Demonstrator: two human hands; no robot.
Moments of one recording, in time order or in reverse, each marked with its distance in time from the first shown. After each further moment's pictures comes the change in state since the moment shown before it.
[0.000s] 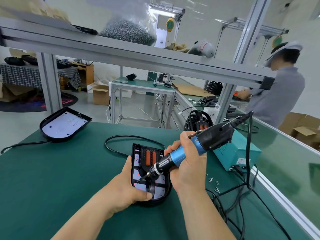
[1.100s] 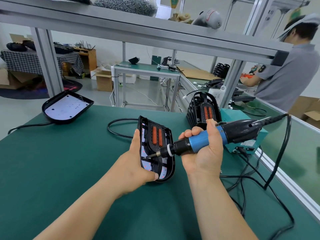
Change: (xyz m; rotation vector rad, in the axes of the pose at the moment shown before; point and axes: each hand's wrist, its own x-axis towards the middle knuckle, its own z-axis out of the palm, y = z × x) left_hand -0.008 0.017 0.022 0.255 0.167 -0.038; right_hand -0.002 -0.010 -0.030 0.242 0.067 0.059
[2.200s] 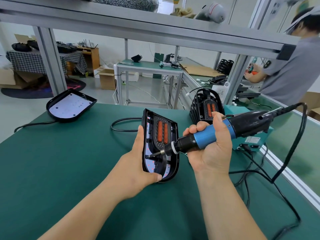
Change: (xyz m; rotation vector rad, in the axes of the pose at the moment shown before) left_hand -0.010 -0.008 0.002 0.137 0.072 0.084; right_hand -0.003 -0.011 0.004 -0.013 -0.073 0.006
